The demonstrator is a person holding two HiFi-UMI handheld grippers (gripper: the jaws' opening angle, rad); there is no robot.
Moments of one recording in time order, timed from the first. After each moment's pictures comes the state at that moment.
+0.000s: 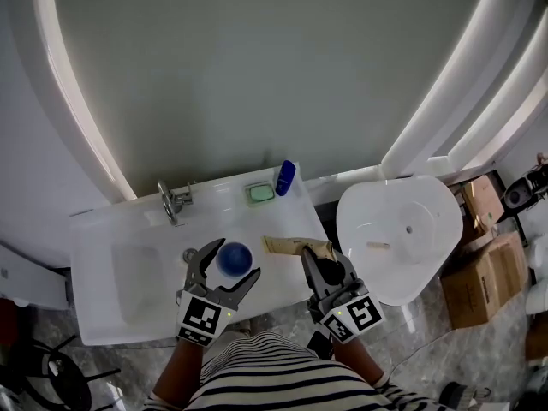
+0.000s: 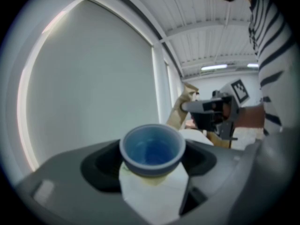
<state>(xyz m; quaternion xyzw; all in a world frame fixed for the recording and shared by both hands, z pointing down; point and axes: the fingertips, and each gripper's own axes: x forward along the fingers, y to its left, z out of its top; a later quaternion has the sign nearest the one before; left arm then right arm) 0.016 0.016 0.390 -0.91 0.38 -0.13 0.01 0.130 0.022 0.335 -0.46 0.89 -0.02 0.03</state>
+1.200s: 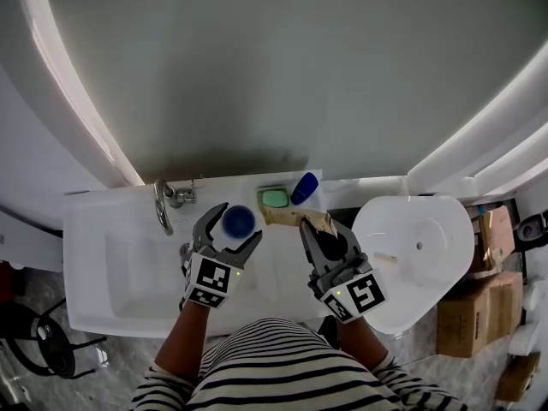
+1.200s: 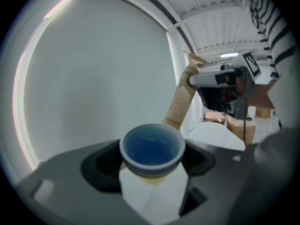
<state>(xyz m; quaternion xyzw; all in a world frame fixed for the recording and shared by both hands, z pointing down) 0.011 -0.149 0.444 -0.87 0.47 -0.17 -0.01 0.106 -0.132 0.338 -0.37 0.93 0.01 -0.01</state>
